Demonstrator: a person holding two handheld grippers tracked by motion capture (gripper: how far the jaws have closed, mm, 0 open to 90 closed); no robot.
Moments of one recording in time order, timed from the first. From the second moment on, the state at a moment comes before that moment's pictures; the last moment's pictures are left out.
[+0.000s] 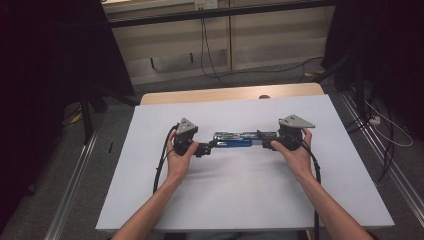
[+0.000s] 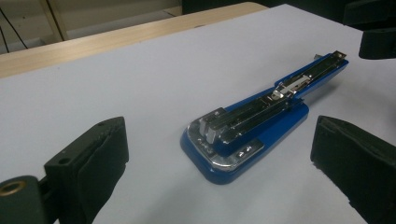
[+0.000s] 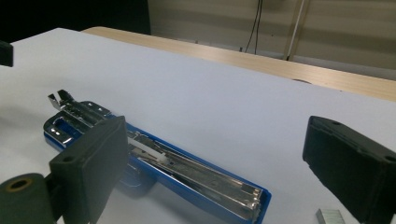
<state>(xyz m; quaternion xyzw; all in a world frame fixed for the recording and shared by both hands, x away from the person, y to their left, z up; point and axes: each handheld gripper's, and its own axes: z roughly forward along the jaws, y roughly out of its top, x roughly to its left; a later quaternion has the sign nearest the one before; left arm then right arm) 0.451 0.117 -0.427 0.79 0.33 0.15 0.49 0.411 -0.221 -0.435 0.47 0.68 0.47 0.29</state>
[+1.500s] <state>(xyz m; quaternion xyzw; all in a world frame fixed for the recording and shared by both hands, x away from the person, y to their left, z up) 0.369 0.208 -0.425 0.76 0.37 0.21 0.50 0.399 -0.255 -0.428 0.49 0.69 0.46 0.28</state>
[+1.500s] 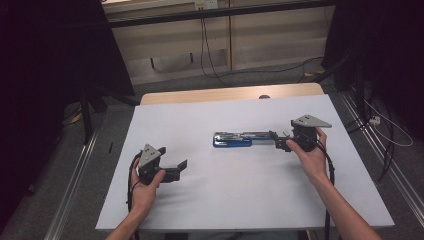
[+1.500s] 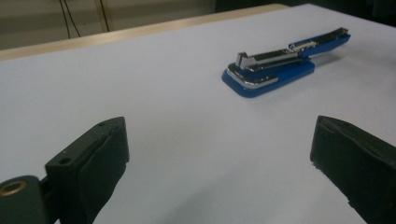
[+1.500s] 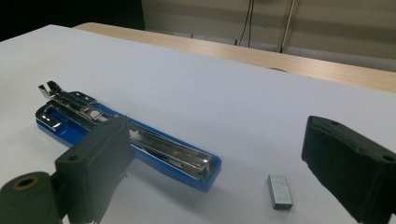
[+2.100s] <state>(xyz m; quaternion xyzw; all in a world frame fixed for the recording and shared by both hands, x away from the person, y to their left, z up) 0.337 0.222 -0.421 0.75 0.37 0.21 0.50 0.394 -0.275 -0.421 0.51 0.70 0.43 0.26</state>
